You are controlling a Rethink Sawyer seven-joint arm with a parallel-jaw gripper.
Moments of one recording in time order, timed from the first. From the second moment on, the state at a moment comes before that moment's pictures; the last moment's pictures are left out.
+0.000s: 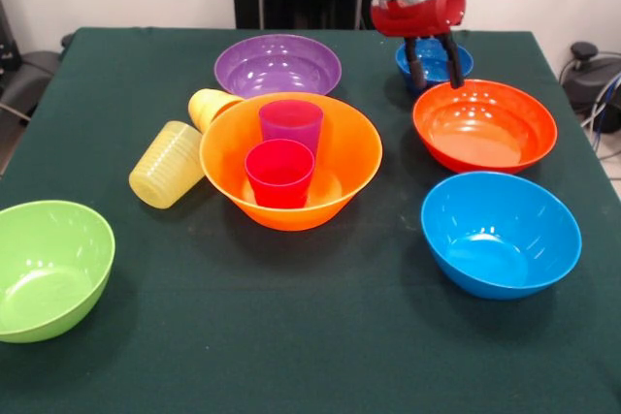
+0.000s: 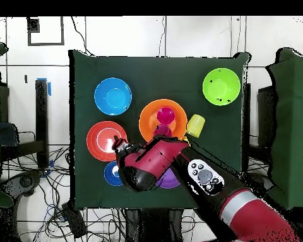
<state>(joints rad) -0.63 -0.67 0.72 2.03 -1.04 0.19 0.22</state>
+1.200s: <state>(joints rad) -0.49 -0.64 0.64 2.04 -1.07 0.20 0.22</state>
